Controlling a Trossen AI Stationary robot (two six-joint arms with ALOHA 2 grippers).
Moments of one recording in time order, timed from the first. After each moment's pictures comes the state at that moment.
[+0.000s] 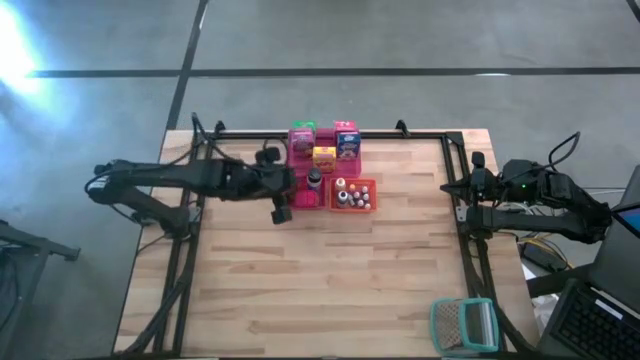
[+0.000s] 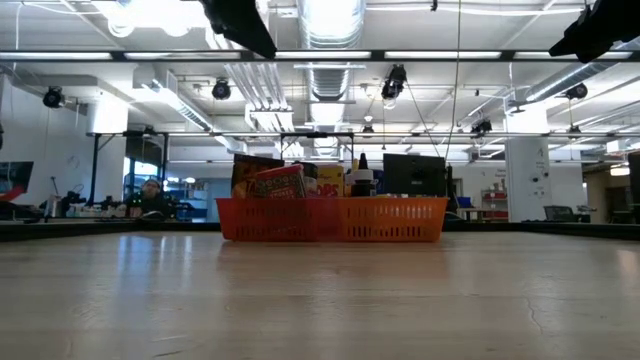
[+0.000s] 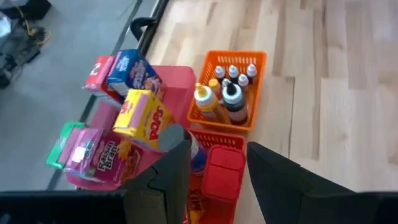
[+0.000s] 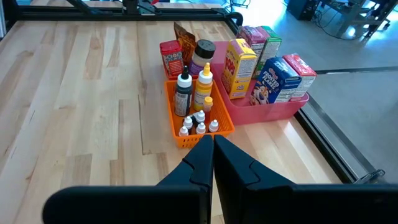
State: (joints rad) left arm -0.01 1.31 1.30 -0.72 -0.37 0.01; right arm -0.16 0.27 0.76 -0.95 0.09 -0.04
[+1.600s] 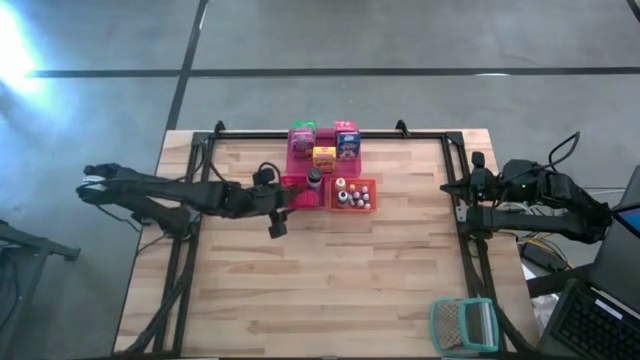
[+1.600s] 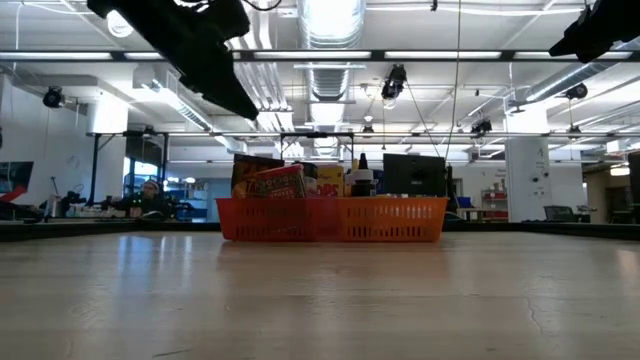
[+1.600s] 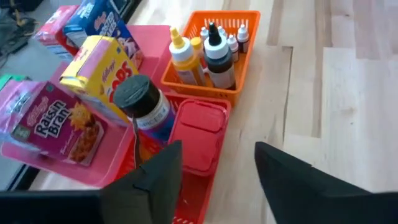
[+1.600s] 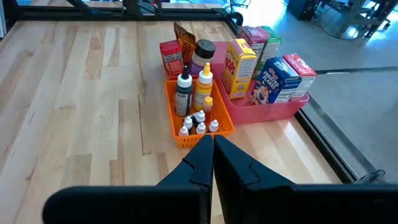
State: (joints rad) left arm -0.05 1.21 0.84 -0.32 -0.39 -0.07; right arm -0.16 0.26 0.76 -0.95 0.09 -0.04
